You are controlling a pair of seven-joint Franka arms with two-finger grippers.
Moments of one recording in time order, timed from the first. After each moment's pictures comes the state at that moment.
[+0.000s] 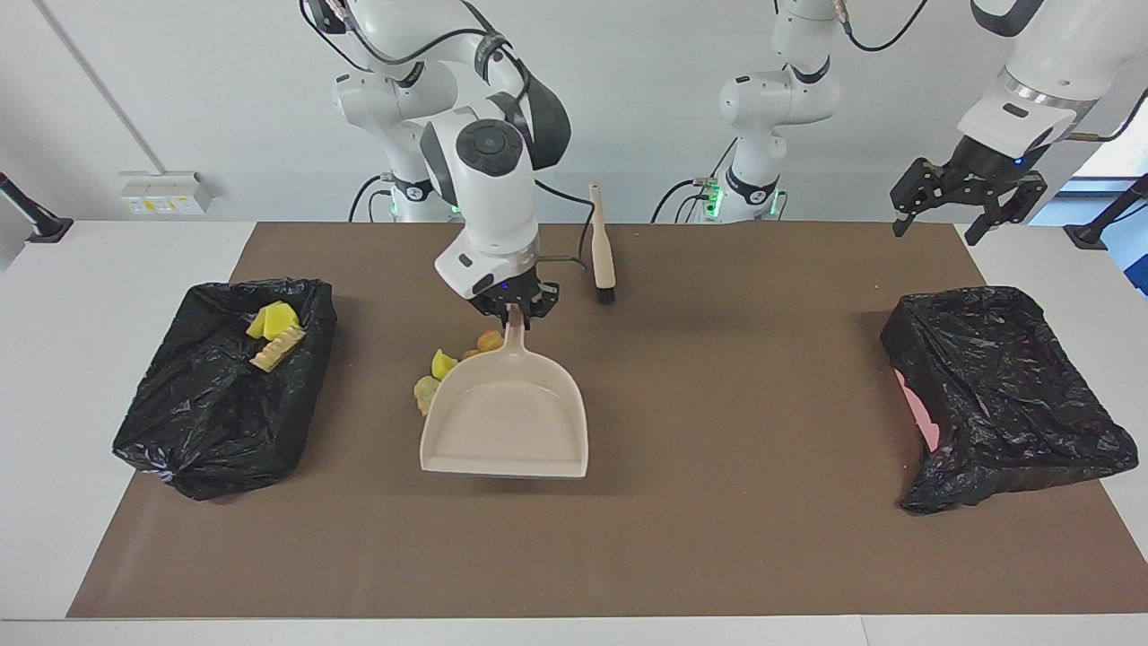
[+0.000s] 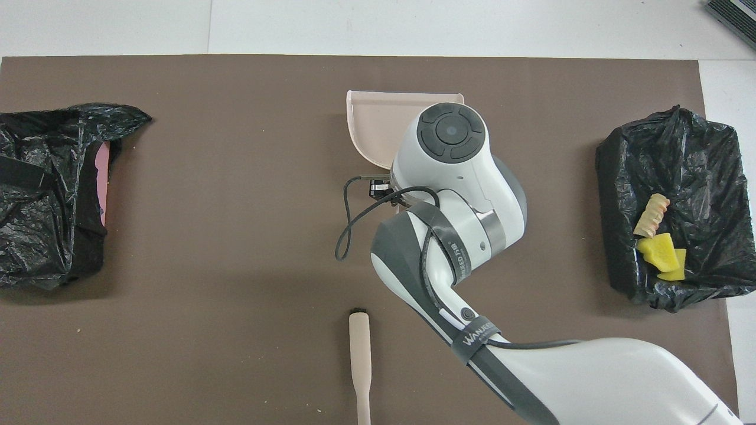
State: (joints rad) left arm 0.03 0.05 -0.06 -1.39 0.01 1.49 0.28; right arm 0.37 0.48 0.19 -1.51 -0.03 2.02 0.60
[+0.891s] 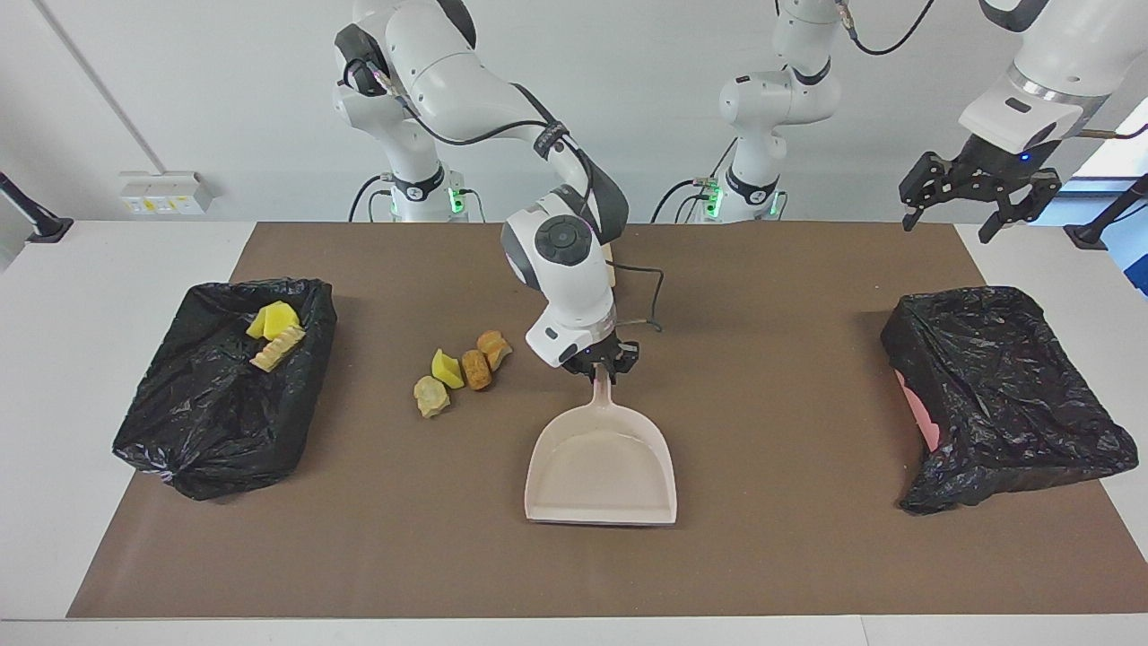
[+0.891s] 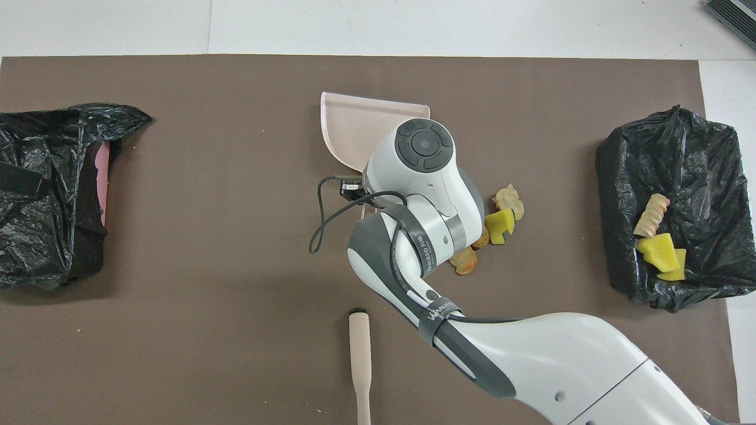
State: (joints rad) left arm 0.03 0.05 -0.06 -1.39 0.01 1.44 0.28; right arm 0.41 0.57 0.18 -1.50 0.07 2.15 0.62
